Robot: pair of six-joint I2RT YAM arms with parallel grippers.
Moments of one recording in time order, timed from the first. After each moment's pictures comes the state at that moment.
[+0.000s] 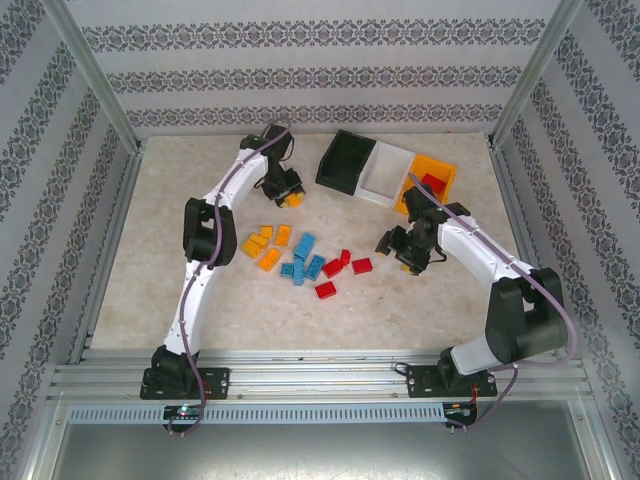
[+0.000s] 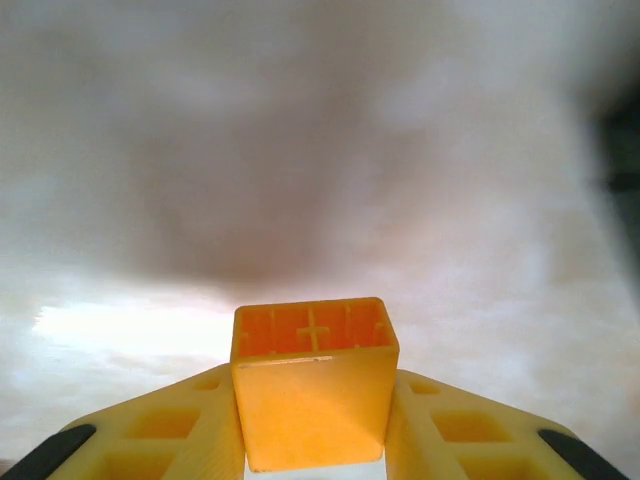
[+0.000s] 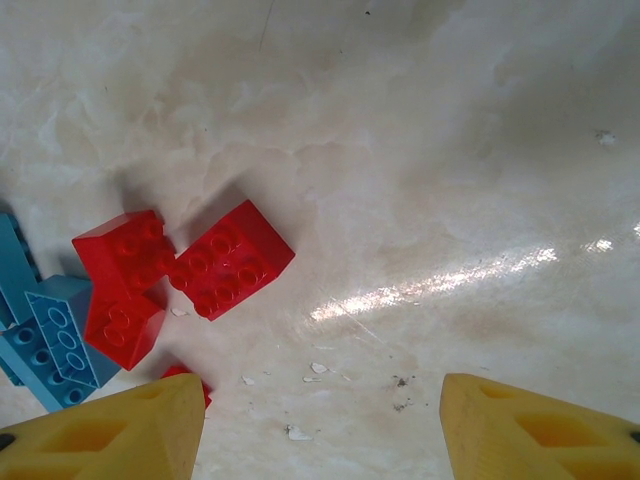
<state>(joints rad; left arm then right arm) -0.30 2.56 2.45 -1.17 0.32 -0.79 0.25 1.48 1.02 -0.88 -0.28 0.79</state>
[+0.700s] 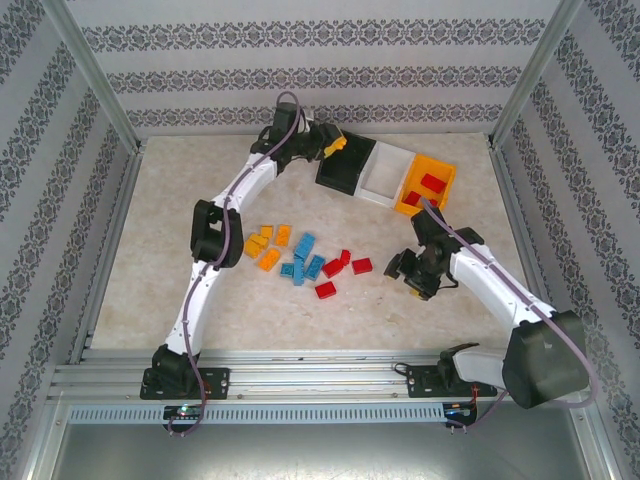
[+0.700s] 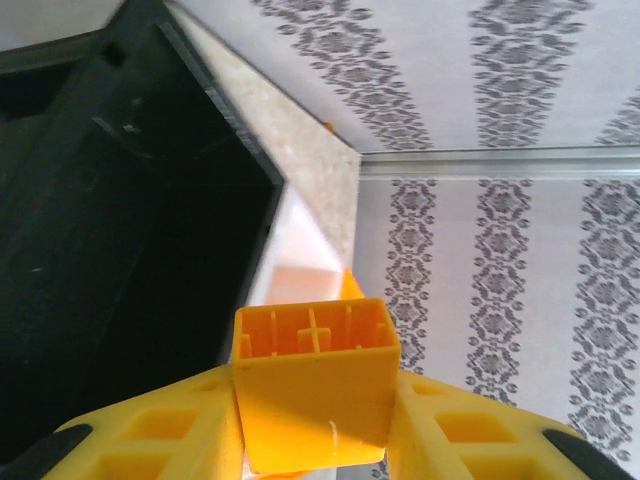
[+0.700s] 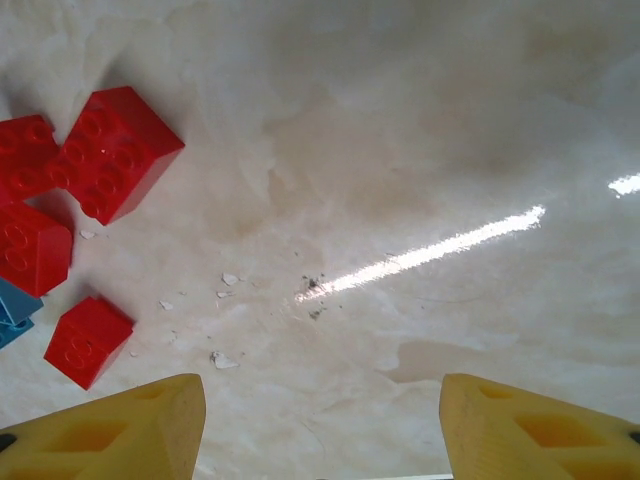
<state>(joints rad) -0.33 2.64 2.49 -0.29 0.60 -1.16 0.27 1.24 0.84 -0.97 -0.25 0.84</state>
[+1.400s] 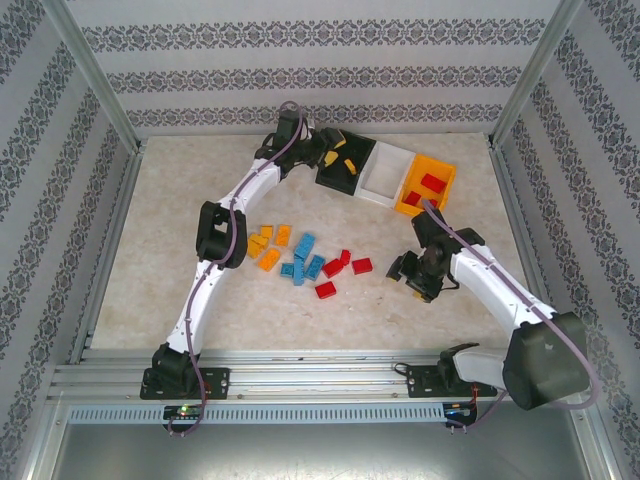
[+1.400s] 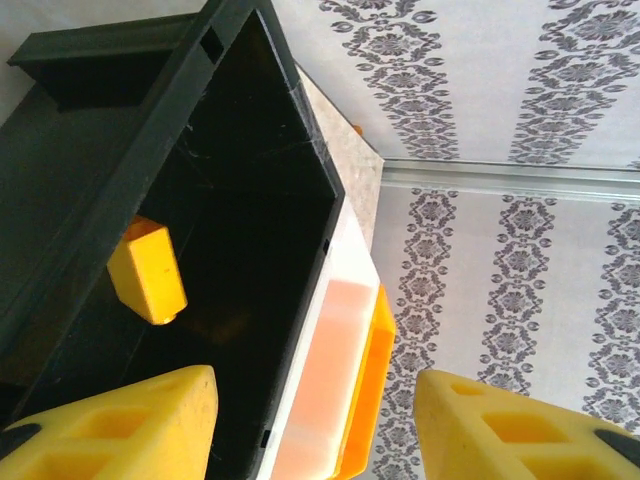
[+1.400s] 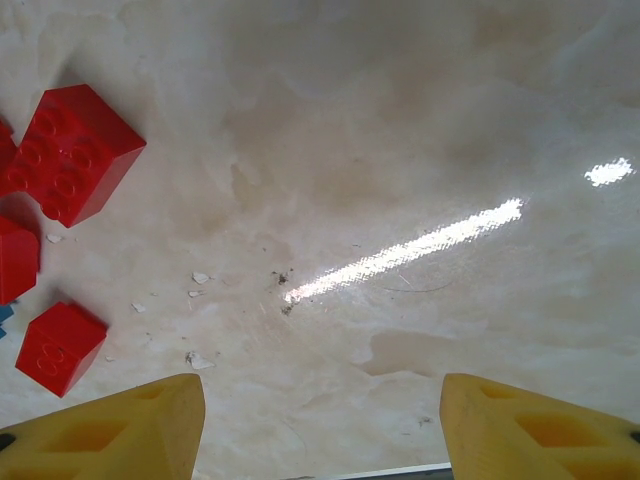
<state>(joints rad) -0.33 2.70 2.53 -0.29 0.60 -1.20 0.27 1.25 0.84 -0.99 -0.23 0.85</state>
